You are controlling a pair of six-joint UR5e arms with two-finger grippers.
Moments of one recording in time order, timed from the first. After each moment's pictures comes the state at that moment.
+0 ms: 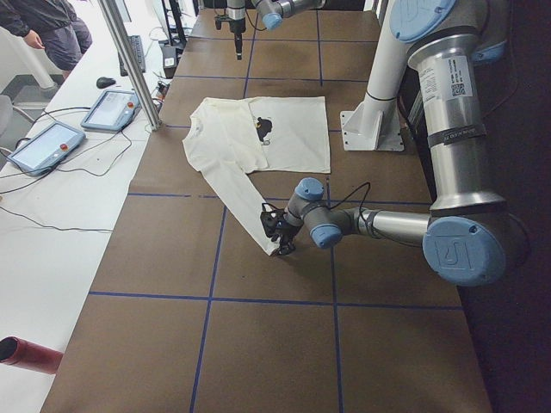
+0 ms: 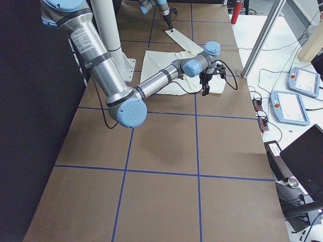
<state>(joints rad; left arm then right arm) -0.65 -1.32 -1.73 -2.42 -1.67 -1.46 1.02 -1.04 1.58 -1.53 2.24 0.65</state>
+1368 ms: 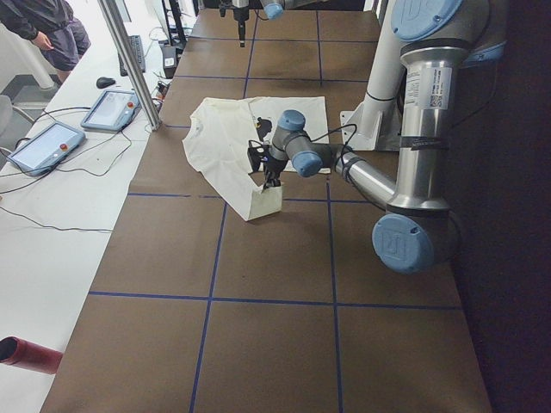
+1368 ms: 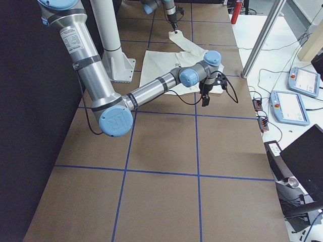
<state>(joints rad) -0.70 -1.70 -1.99 -1.85 -1.79 -1.46 1.13 -1.19 1.65 -1.53 2.28 0.55</state>
